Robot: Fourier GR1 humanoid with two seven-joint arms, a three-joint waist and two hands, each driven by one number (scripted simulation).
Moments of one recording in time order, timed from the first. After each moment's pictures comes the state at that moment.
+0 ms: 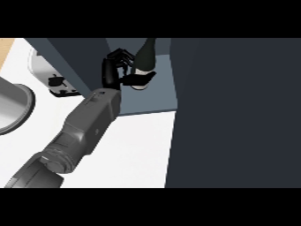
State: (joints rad) left arm -1.12 0.02 -0.18 -0.06 0.60 0.53 -0.71; right arm -0.60 -0.20 -0.07 -2.39 -0.25 -0.04 0.91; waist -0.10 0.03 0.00
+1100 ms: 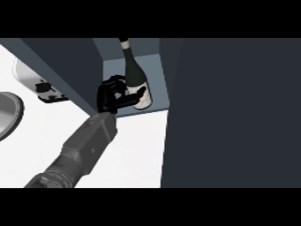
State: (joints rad) left arm -0.91 0.00 -0.12 -0.10 0.73 0.30 -0.76; right arm -0.62 -0.16 -0.02 -2.38 -0.26 -0.04 0.90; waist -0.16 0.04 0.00
